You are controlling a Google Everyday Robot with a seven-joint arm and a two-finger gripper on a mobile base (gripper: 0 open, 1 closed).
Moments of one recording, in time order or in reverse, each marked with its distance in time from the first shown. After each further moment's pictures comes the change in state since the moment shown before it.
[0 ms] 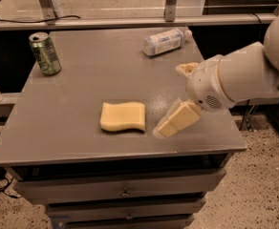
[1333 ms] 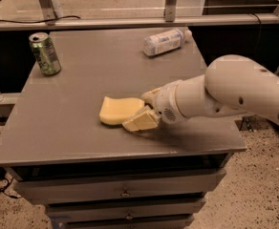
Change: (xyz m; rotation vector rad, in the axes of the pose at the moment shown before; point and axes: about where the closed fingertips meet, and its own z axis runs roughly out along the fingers) arm 0.003 0.003 0.110 -0.032 -0.095 0.213
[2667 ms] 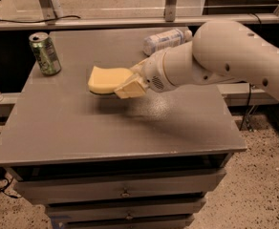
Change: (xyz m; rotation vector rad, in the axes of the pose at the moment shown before) arm -0.076 -0.037 -0.002 0.063 -0.067 -0.086
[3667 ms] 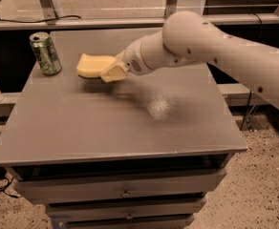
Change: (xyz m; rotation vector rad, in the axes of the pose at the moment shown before) arm -0.028 -0.051 0.071 -0.004 -0.029 0.024
